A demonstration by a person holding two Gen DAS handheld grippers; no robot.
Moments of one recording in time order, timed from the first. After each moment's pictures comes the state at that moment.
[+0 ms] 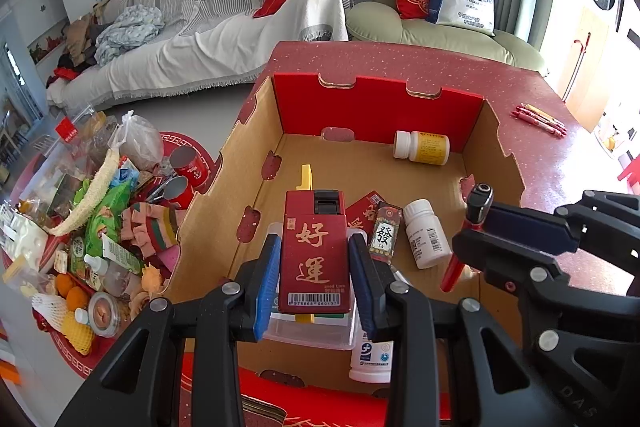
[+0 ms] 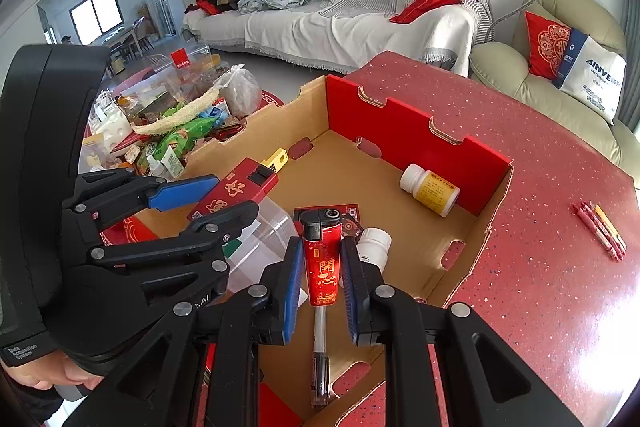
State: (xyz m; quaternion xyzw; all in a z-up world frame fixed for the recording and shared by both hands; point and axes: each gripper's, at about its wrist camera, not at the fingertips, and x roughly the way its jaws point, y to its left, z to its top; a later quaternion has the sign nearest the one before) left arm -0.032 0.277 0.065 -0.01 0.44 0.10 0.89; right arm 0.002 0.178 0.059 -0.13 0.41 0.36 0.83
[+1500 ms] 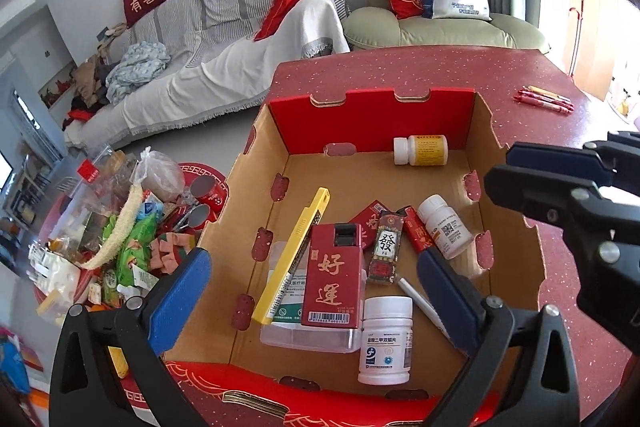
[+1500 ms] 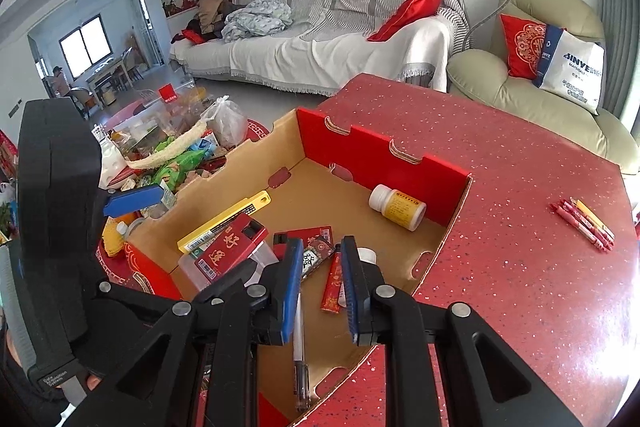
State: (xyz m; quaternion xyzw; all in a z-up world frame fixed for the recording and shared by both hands) left arm -0.030 0.243 0.079 0.07 0.42 0.11 0.90; right arm 0.010 0.146 0.085 -0.08 0.39 0.34 0.85
